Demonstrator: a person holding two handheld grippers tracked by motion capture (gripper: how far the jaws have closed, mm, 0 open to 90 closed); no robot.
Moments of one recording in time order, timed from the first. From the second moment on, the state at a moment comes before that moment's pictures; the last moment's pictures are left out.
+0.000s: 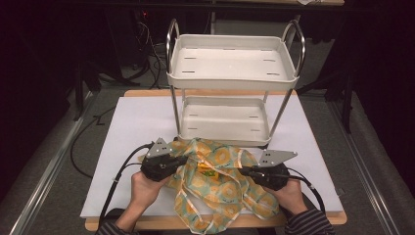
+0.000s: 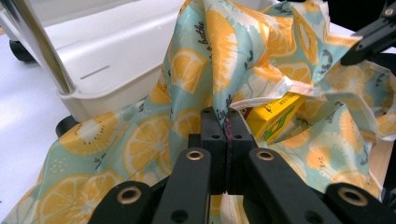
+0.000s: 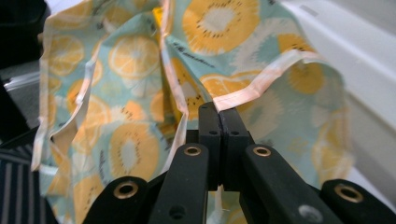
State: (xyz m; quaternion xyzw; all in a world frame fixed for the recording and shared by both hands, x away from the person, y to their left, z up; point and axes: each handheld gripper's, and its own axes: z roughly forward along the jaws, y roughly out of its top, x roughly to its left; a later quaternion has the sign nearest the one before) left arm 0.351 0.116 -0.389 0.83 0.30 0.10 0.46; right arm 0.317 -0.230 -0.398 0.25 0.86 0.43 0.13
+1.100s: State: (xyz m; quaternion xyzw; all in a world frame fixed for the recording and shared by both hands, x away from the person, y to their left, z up) left arm 0.362 0.124 -0.399 0.81 0.33 0.12 0.47; right arm 0.345 -0.225 -0.393 0.30 0.82 0.44 0.22
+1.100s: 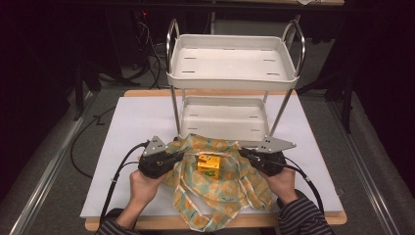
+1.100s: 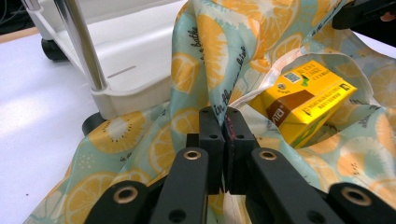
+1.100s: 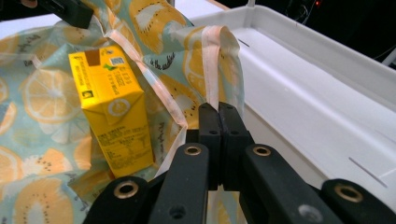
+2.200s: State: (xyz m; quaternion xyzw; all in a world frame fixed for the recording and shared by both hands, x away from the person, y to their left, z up) left arm 0.378 0.120 -0.417 0.82 0.35 0.10 0.43; right arm 0.363 -0.219 -0.414 0.32 0.84 0.38 0.21
